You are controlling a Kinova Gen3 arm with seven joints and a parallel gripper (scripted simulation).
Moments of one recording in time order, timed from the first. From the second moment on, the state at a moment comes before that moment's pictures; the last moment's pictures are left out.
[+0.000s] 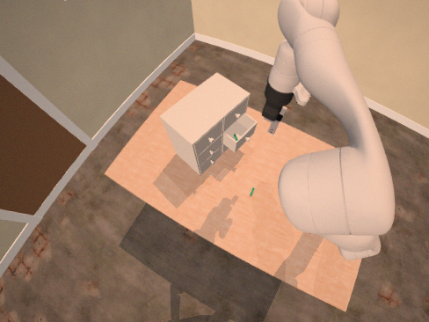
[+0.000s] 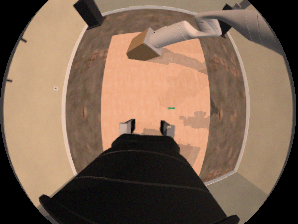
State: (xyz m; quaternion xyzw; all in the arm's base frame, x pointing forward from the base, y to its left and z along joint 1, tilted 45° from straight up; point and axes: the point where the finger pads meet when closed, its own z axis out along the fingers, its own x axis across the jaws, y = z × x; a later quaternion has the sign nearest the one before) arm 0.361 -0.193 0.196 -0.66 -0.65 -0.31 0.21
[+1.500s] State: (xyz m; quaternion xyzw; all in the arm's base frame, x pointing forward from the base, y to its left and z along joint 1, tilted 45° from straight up) arm 0.353 -0.197 0.200 -0.72 -0.58 -0.29 0.25
